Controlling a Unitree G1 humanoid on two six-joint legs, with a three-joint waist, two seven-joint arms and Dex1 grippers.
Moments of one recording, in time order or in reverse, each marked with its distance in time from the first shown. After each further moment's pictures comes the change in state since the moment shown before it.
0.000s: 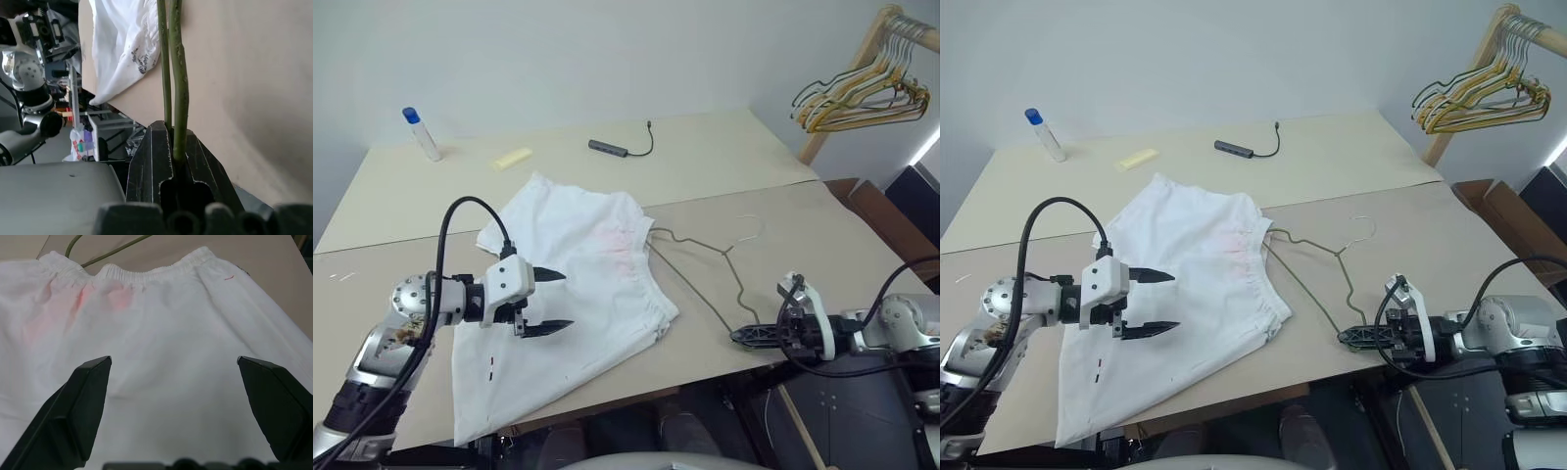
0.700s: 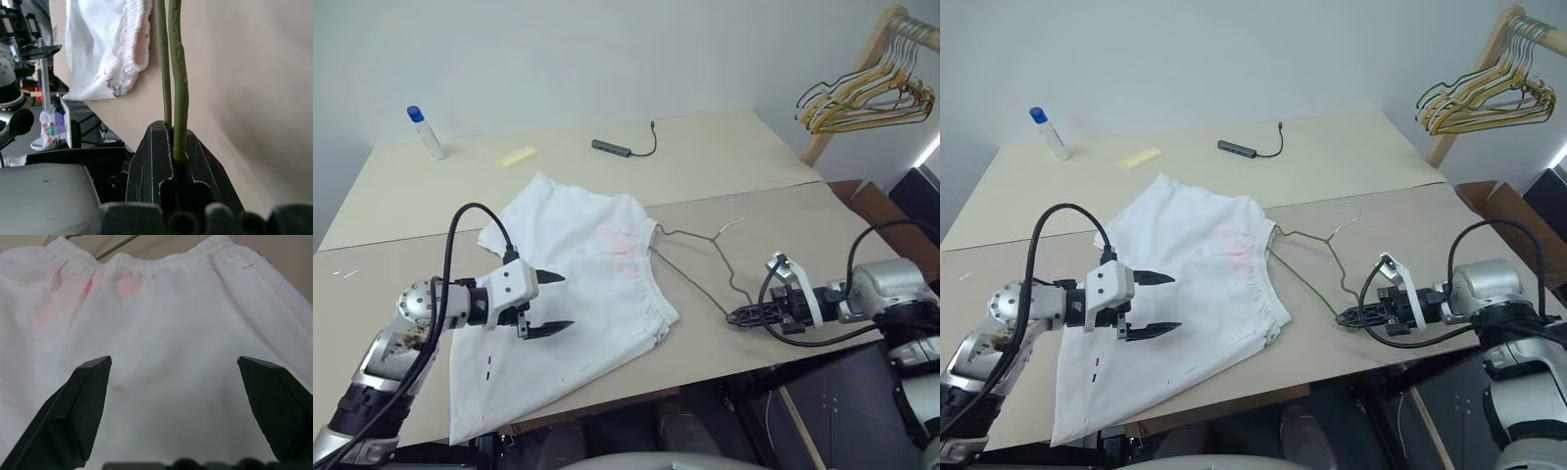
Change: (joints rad) left arm 0.015 -0.017 -0.018 0.012 0.034 -0.023 0.049; right arm -0.358 0.068 0.331 0.346 -0.272 -0.150 0.222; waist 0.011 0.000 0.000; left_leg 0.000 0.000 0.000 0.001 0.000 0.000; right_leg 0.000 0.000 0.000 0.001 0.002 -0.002
